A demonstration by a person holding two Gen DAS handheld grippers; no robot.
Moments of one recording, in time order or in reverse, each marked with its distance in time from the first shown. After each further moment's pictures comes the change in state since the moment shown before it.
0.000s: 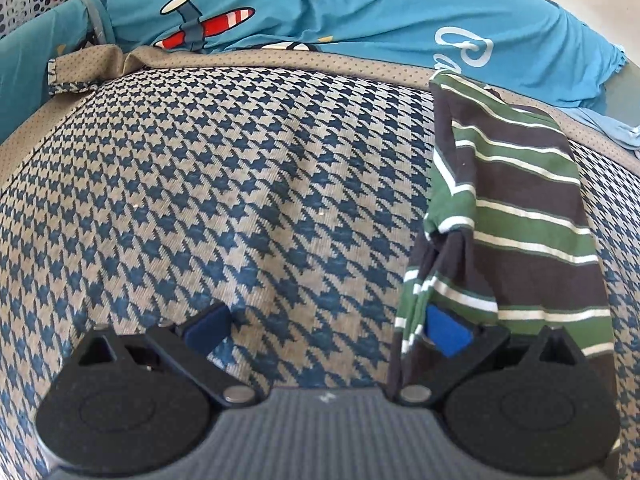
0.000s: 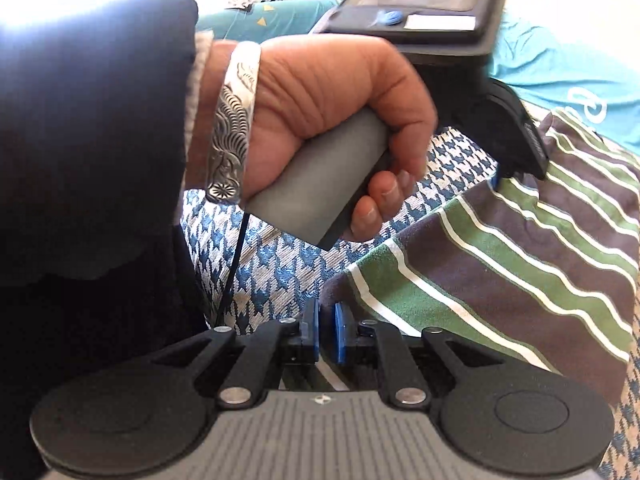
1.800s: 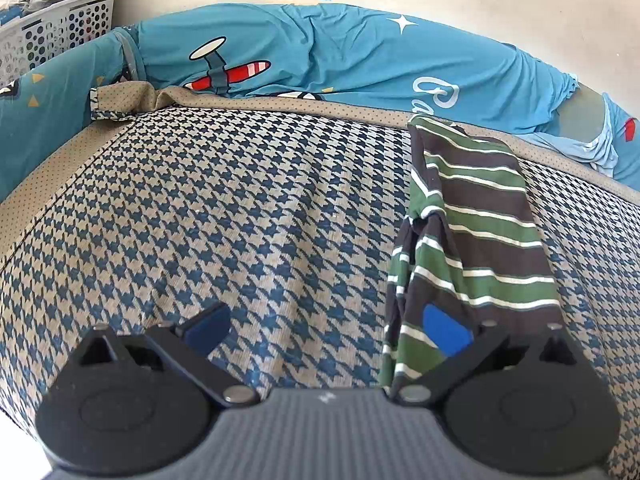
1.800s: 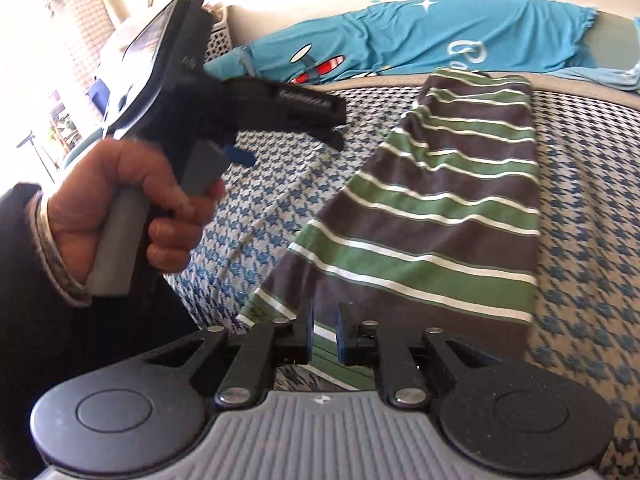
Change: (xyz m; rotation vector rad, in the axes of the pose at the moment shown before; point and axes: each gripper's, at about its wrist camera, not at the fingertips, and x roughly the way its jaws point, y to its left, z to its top) left arm -0.096 0.010 -0.022 0.017 -0.106 -0.034; right arm -0.065 -0.010 -0.025 0.345 -0.078 -0.044
